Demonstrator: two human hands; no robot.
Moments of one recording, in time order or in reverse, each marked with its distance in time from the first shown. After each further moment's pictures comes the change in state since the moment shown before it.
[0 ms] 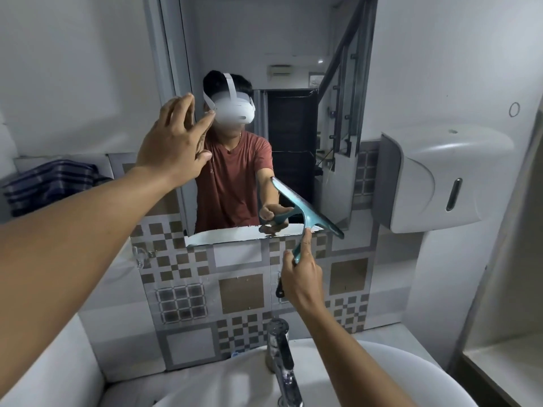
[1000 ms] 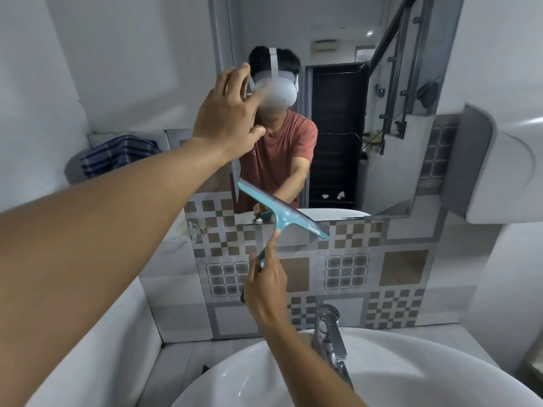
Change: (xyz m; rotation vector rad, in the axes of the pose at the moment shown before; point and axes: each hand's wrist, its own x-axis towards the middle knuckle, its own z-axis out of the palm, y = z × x) left_hand 0.002 -0.006 0.000 0.078 -0.006 0.017; right_hand -0.057 -0.022 0.146 0.166 -0.170 -0.110
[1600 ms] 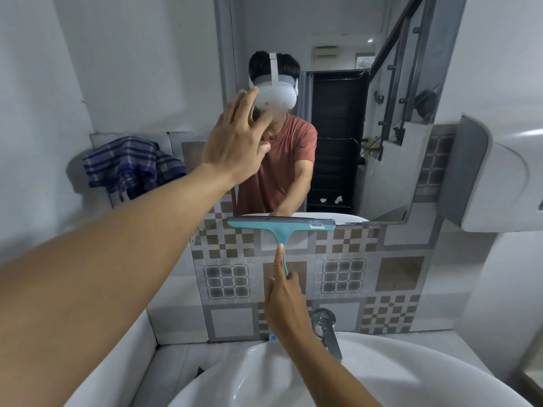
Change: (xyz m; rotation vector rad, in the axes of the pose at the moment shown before) left_hand -0.022 0.013 0.022 -0.032 0.025 0.006; right_hand -0.014 0.021 -0.044 -0.421 -0.150 -0.009
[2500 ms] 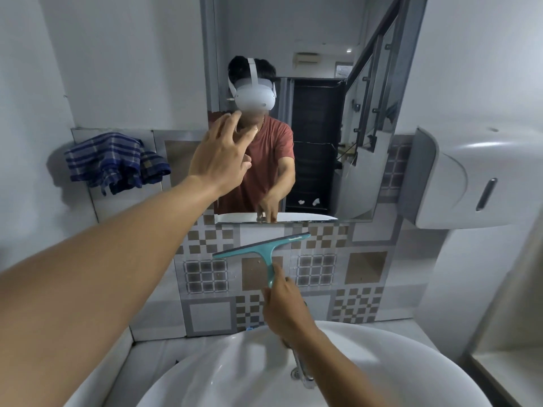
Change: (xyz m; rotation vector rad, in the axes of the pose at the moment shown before) left_hand -0.022 0.014 -0.008 -0.084 -0.110 -0.023; right_hand -0.034 -0.004 -0.057 -0.019 -0.160 0.114
